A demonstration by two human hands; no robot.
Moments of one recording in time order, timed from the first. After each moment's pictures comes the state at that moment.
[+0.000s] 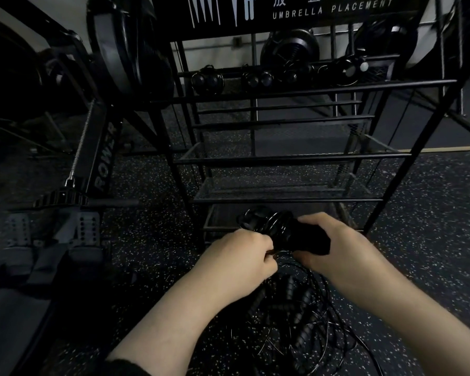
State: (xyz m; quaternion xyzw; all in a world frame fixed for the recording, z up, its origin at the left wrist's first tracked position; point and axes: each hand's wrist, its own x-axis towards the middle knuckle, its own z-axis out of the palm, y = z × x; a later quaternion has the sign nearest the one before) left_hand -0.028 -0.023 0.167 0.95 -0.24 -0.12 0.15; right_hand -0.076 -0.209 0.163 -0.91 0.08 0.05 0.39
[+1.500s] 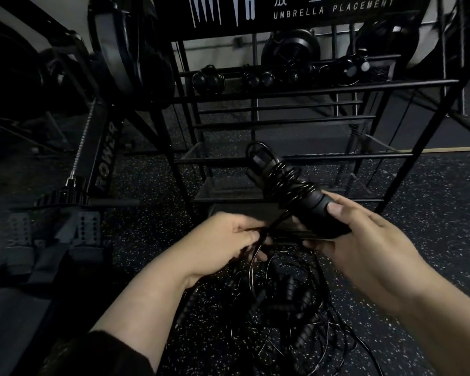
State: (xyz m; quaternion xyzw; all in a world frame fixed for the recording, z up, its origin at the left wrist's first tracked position) left_hand -0.007 0.007 0.170 0.80 -0.14 -0.27 0.52; right_hand -0.072 -0.211 0.171 -0.53 0.06 0.02 0.85
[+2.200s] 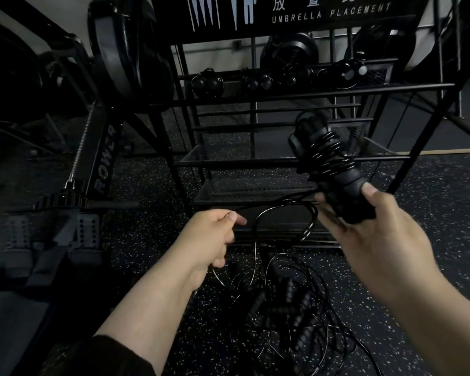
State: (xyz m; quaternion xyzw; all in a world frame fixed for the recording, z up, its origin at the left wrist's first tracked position) left_hand -0.002 0.008 0.163 0.78 0.03 -0.18 0.59; right_hand -0.072 -0.214 0.186 -0.39 0.13 -0.11 0.91
